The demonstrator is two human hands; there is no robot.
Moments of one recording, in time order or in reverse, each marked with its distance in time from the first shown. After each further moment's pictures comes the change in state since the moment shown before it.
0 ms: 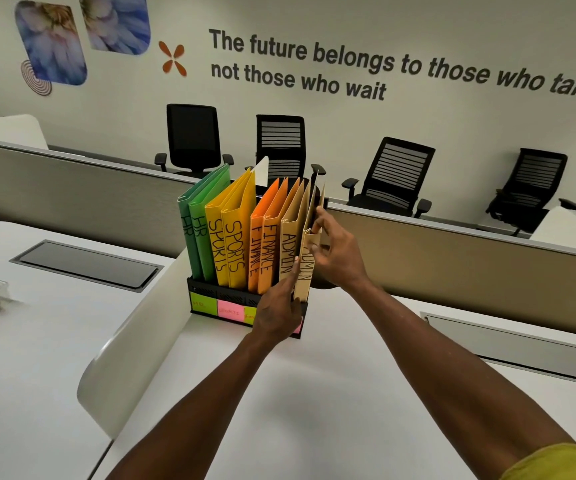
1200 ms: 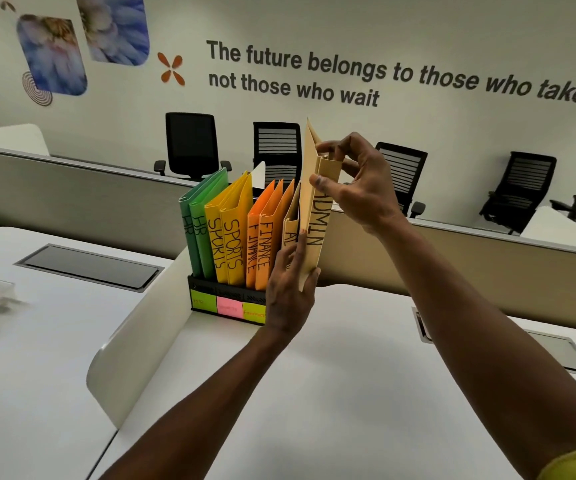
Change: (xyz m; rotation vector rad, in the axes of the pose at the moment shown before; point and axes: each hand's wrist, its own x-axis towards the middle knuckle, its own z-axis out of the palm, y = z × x) left_hand -0.011 0.082 -0.026 -0.074 0.416 0.198; right_hand 0.024 -0.112 -0.119 0.321 0.107 -0.160
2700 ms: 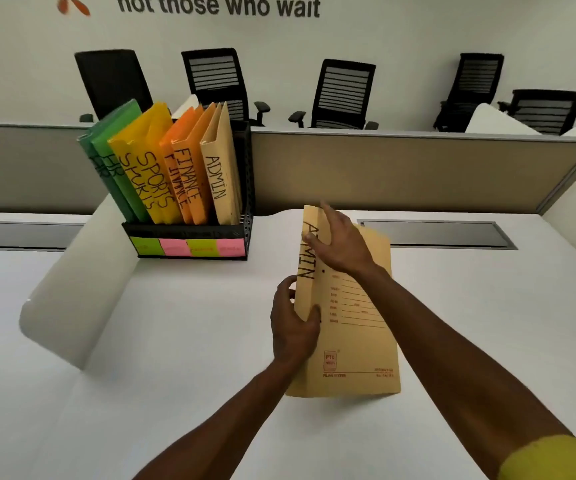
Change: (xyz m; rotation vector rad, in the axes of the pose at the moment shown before) left_hand -0.199 0.111 0.049 -0.269 -0.378 -0.710; right_hand -0.246 0.125 -0.053 -0.524 -0.168 0.625
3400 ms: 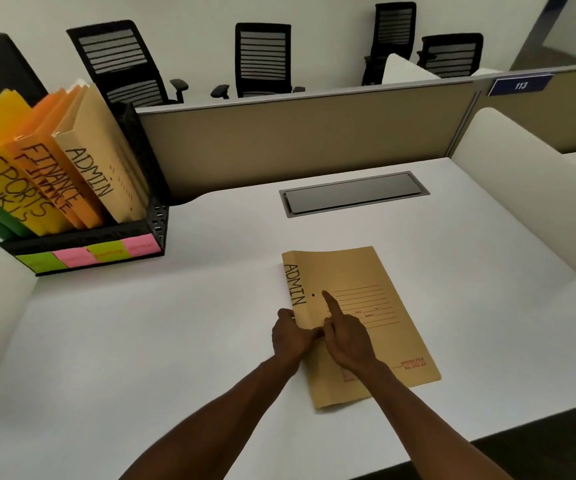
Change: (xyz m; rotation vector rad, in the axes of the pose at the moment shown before) left_hand -0.053 -0.054 0.165 0.218 -0.377 -0.418; right_hand -0.219 0.183 0.007 -0.018 -0.062 0.312
